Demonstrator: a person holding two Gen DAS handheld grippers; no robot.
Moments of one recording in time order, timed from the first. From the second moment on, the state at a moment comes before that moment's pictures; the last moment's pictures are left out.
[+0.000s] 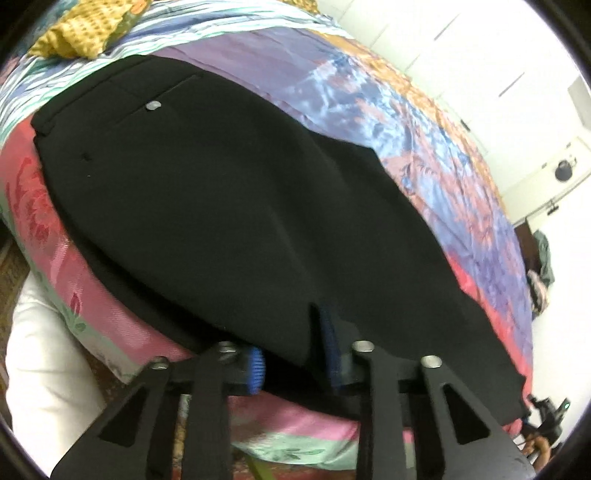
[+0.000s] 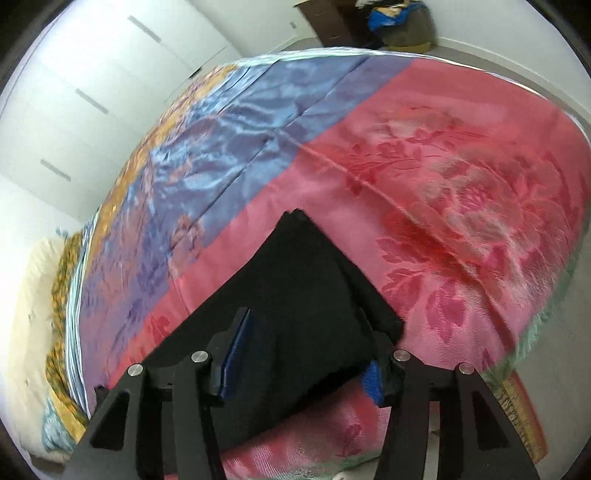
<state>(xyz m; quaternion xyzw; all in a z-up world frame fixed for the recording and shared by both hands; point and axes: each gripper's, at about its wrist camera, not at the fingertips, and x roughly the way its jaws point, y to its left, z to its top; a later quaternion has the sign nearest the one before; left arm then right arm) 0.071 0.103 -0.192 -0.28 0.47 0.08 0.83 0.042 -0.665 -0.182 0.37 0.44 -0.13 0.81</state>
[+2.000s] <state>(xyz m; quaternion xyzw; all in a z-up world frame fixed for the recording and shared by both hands) 0.048 0.060 -0.140 -0.13 0.46 0.09 0.87 0.059 -0.668 -0.199 0.53 0.40 0.12 0.74</state>
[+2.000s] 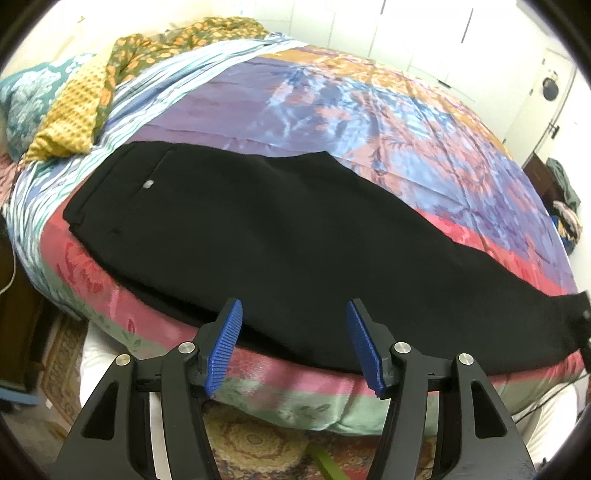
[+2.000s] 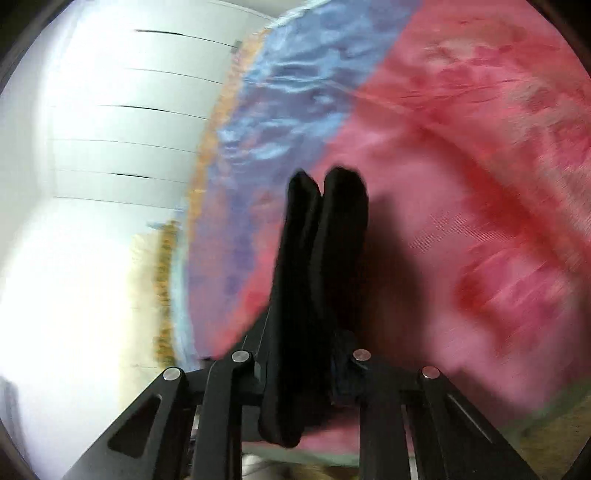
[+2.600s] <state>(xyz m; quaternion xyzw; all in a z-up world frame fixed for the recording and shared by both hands) 0.037 0.104 -0.142 -0.20 0.46 0.08 0.86 0.093 -0.174 -0.154 0.05 0.47 0.33 0.82</state>
